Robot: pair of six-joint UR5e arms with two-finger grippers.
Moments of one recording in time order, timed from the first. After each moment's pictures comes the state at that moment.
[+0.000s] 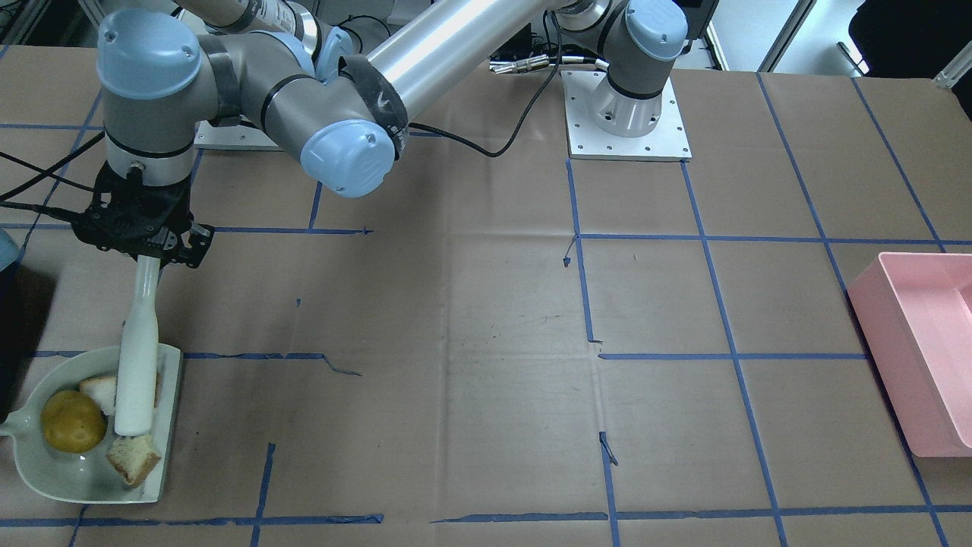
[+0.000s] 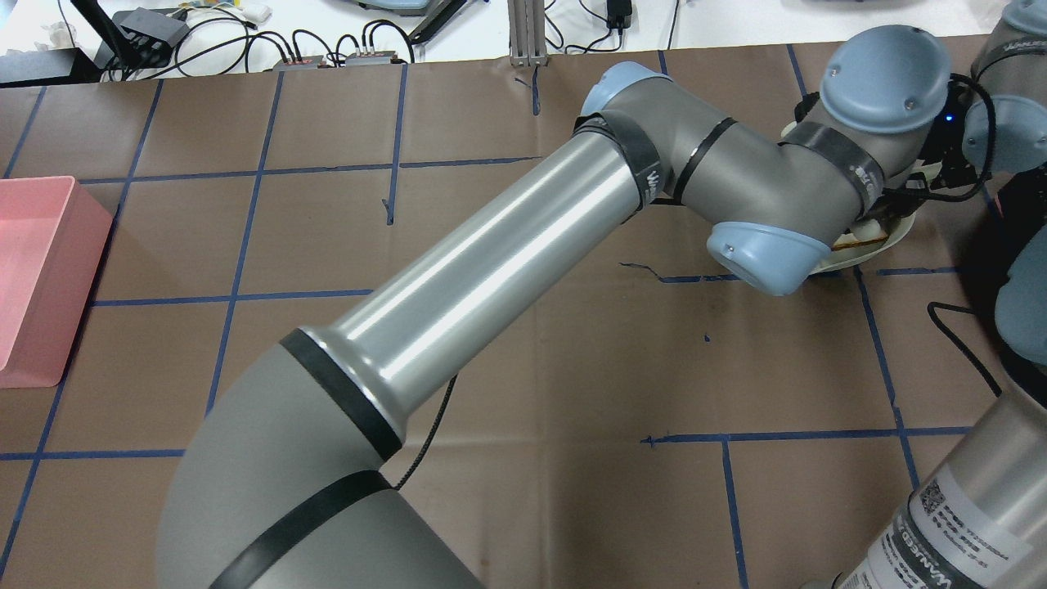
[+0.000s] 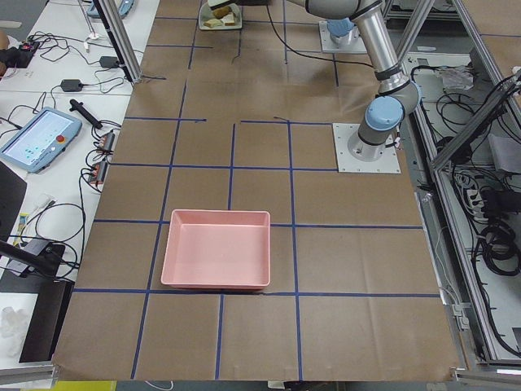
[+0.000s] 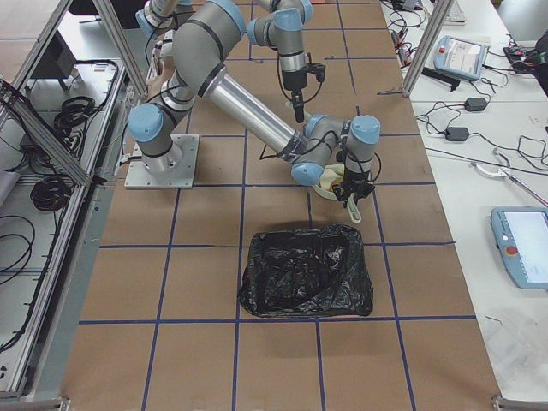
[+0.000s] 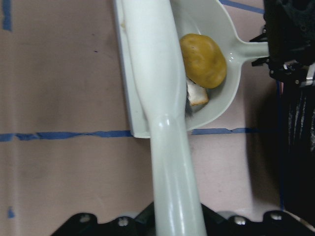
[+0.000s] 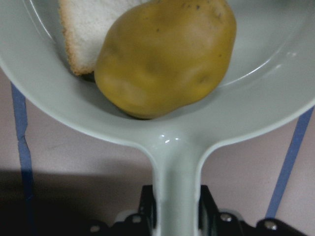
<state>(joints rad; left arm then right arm) -2.32 -2.32 -0.97 -1.04 1.41 -0.79 1.12 -0.97 1.49 -2.24 -1.72 -2.14</state>
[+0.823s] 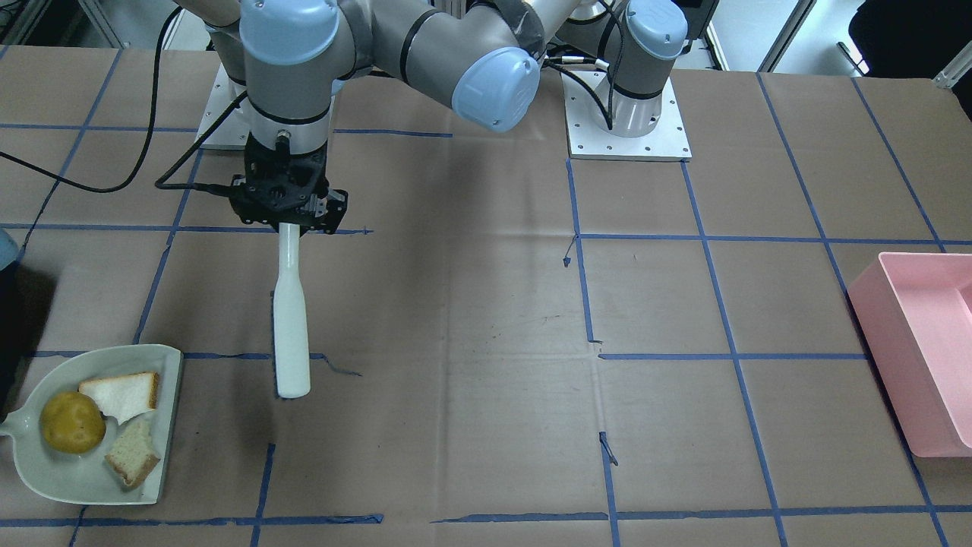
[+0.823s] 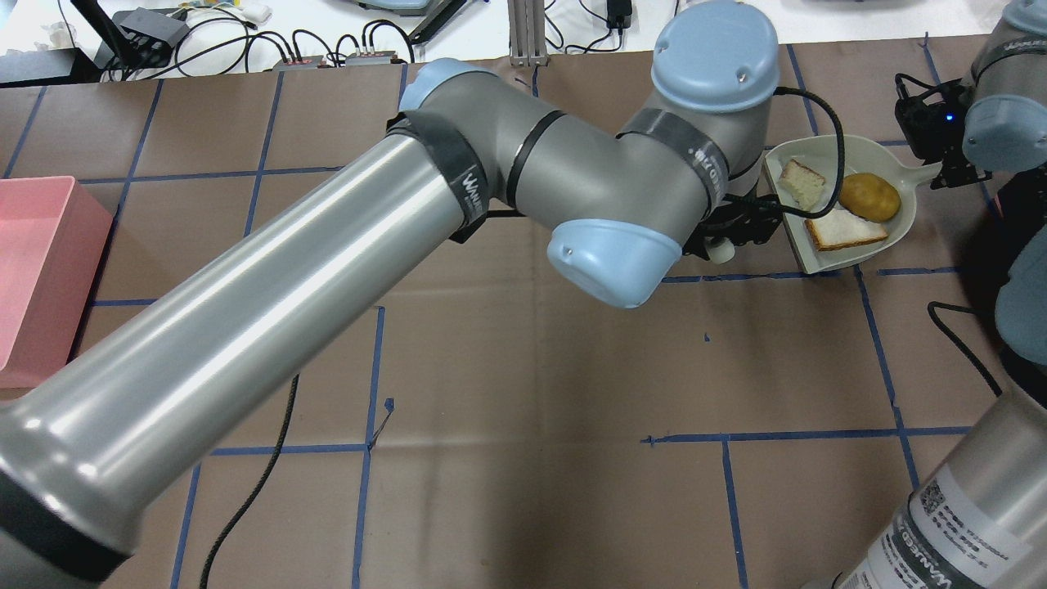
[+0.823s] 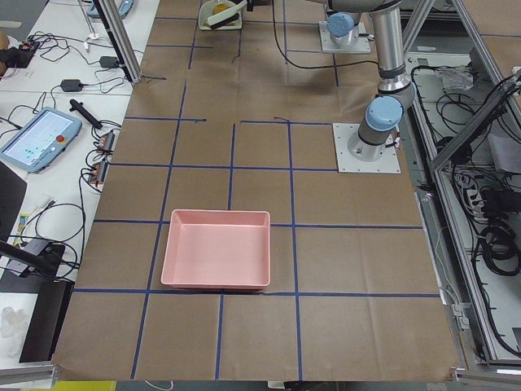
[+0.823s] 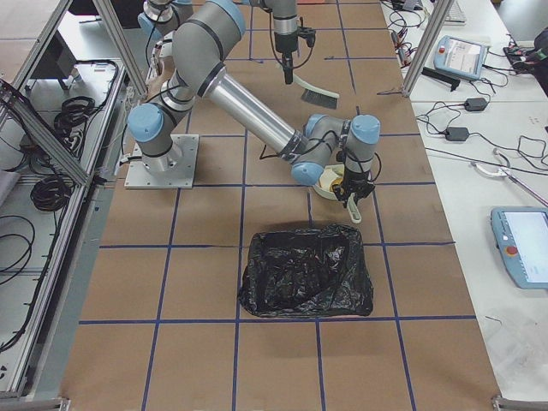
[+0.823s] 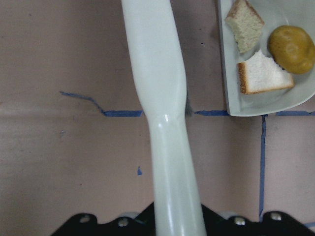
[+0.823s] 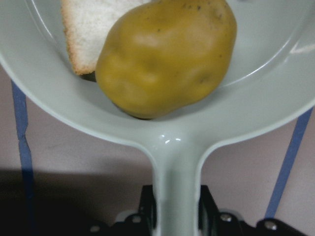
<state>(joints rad) -2.22 -1.98 -1.42 -1.13 1.44 -0.69 1.12 -0.97 1.49 -2.24 -1.73 -2.14</state>
